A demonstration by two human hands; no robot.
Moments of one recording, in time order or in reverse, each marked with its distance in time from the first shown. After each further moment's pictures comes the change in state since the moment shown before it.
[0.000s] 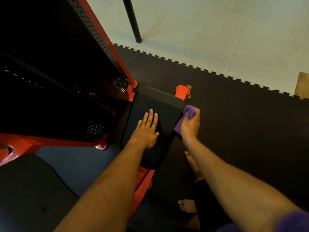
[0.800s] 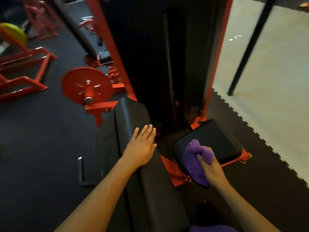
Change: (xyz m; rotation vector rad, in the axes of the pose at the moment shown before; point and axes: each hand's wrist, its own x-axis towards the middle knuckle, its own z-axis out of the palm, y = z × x) left_hand -0.351 0.006 0.010 -0.152 0.577 -0.619; right_hand -0.172 -0.049 -0.068 -0.410 -1.058 -0.506
